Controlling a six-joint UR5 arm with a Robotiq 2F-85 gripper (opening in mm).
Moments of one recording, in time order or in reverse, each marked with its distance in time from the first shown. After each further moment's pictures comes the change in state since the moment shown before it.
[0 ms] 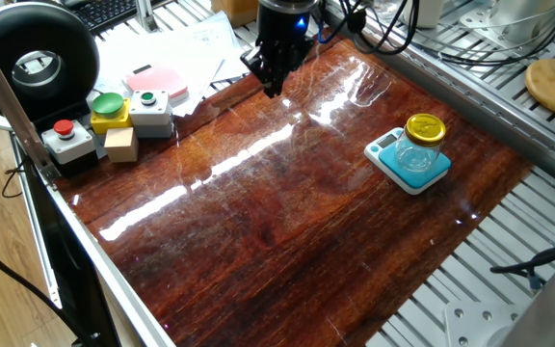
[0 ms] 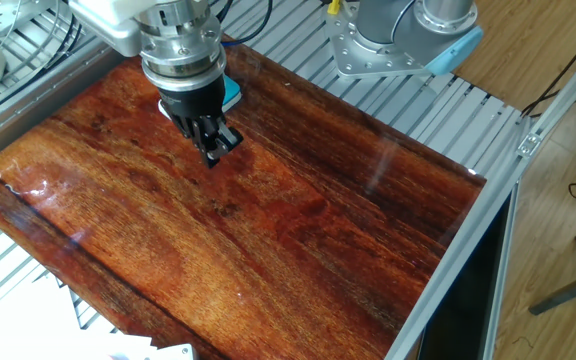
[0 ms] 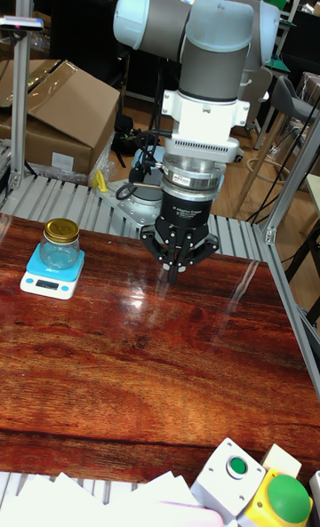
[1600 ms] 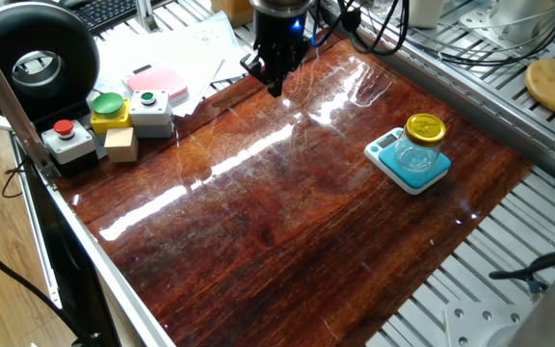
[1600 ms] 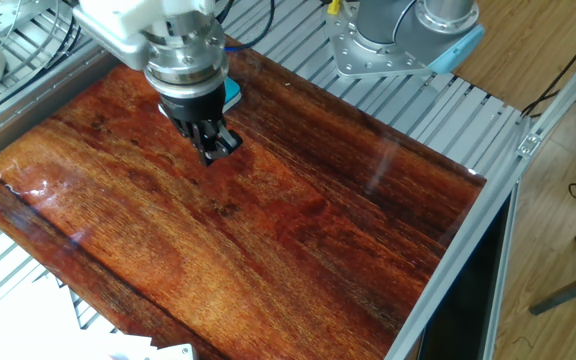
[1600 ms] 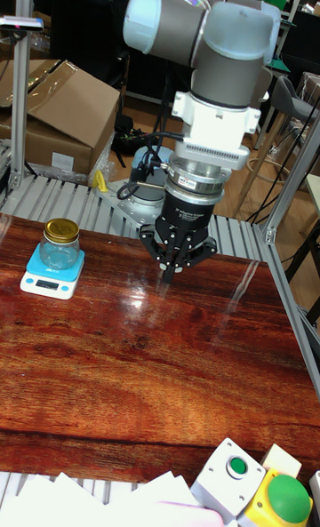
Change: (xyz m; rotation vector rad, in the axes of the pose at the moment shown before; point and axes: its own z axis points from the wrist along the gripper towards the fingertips) arm 0.005 -0.009 0.007 0.104 0.006 -0.012
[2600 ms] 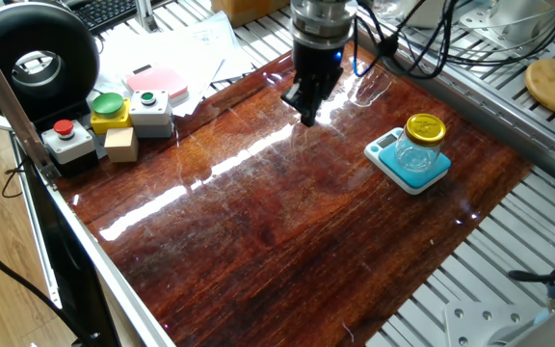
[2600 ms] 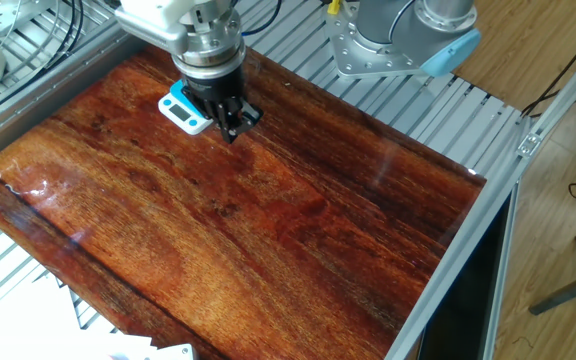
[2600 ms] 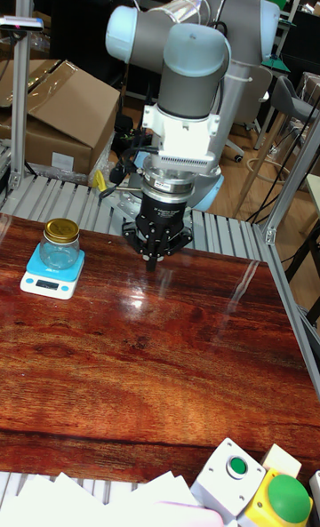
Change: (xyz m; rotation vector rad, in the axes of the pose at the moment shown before) arm 0.066 -0.028 0.031 -0.070 0.062 -0.169
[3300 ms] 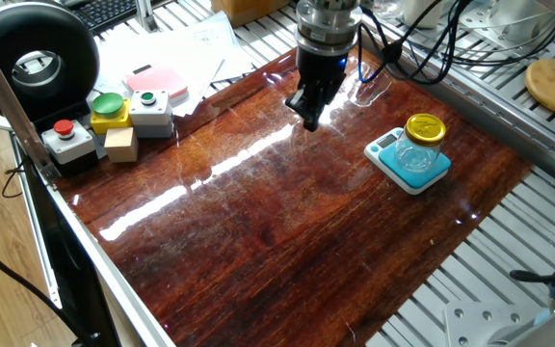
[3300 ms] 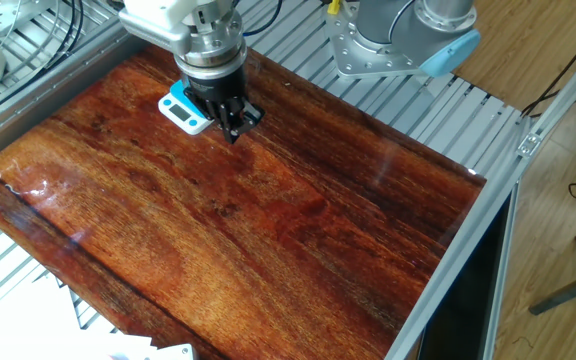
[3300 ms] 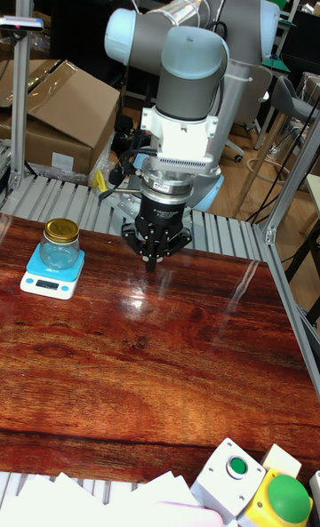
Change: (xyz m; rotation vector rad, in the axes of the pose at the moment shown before) arm 0.004 0.000 0.004 -0.002 0.006 -0.005
